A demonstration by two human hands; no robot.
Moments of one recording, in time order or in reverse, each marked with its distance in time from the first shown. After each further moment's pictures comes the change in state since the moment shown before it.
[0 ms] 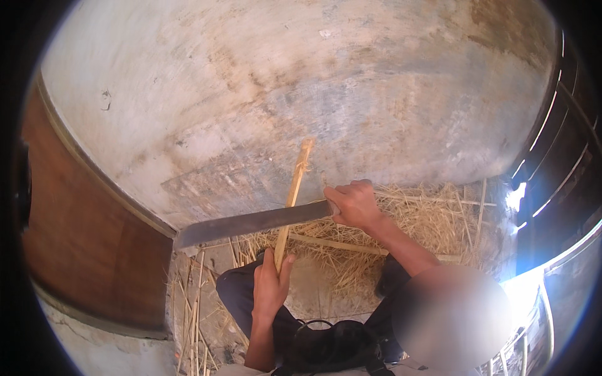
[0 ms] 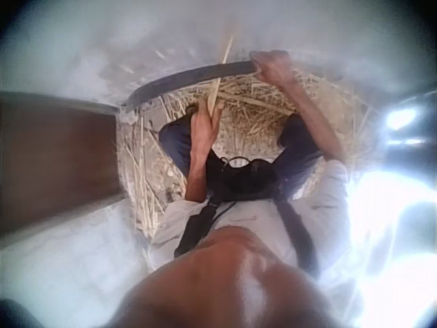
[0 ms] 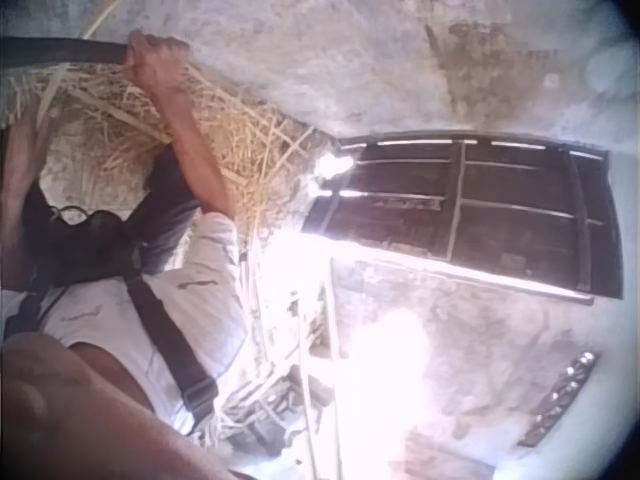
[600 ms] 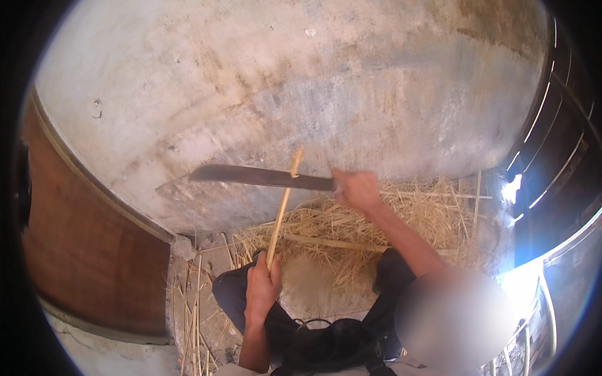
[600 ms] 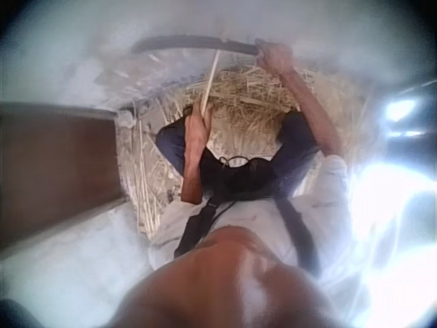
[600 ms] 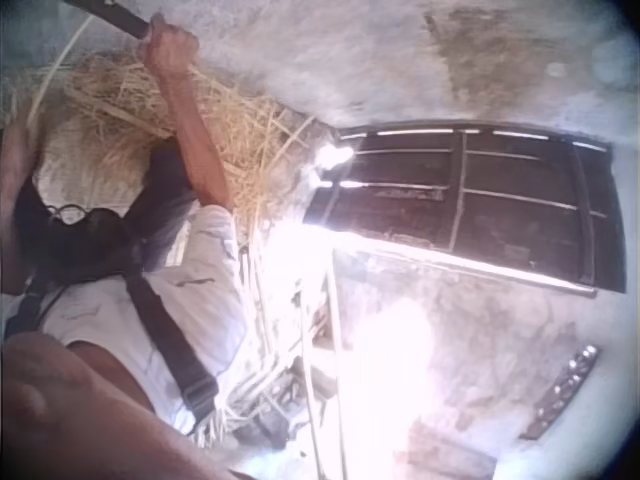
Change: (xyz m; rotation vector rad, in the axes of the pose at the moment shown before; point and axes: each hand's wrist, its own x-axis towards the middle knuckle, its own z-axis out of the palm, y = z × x) left_hand 0.006 -0.007 0.004 0.044 -0.015 -0.003; right_hand -0.013 0.043 0.010 -0.134 0.013 0.144
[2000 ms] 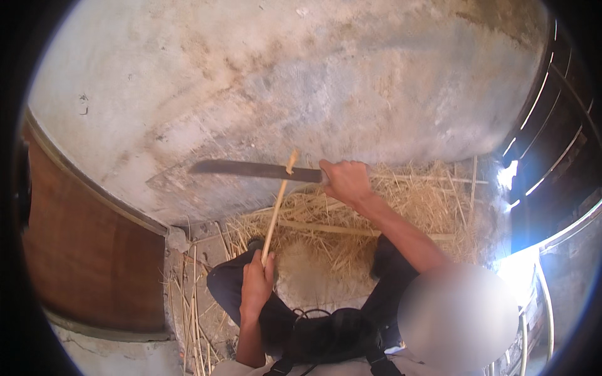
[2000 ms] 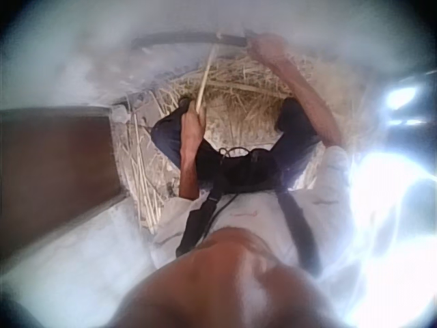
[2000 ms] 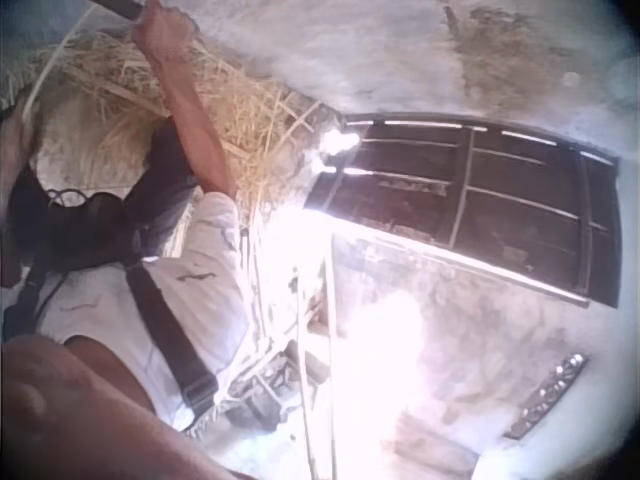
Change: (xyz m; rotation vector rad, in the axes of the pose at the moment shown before) left_hand -0.011 -0.035 0.001 0.063 -0.074 -0.019; right_hand -0.001 -0.026 0.010 -0.047 -0.299 0.193
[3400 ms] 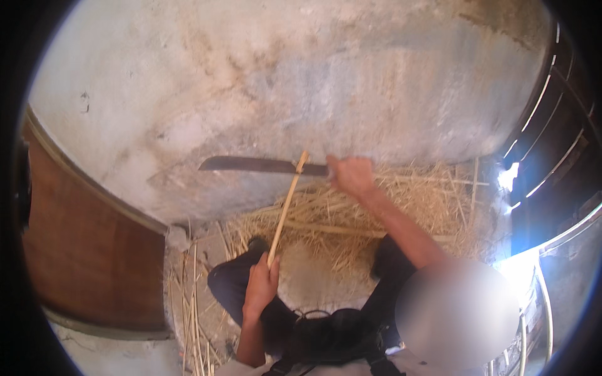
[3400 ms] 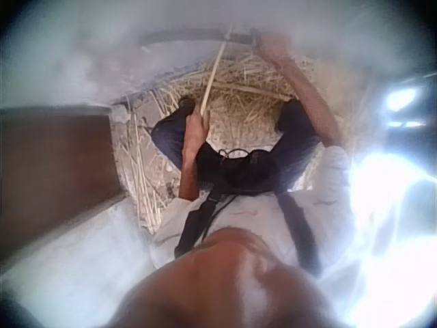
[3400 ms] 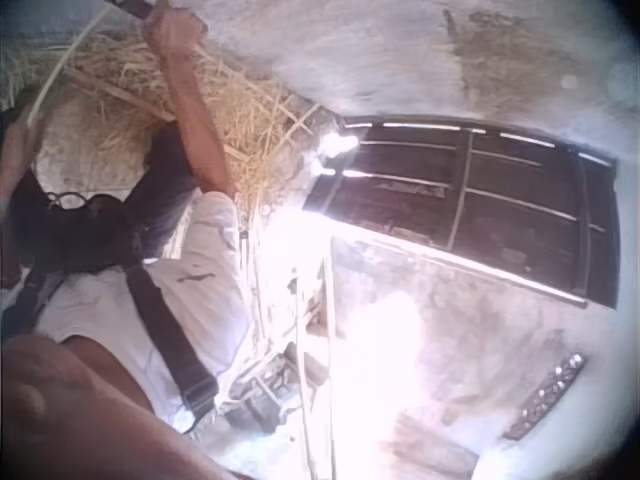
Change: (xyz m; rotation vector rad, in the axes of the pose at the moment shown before) left_hand -0.003 -0.018 0.016 -0.102 -0.005 0.075; right_hand 0.017 0.025 0.013 -0.019 -0.031 0.058
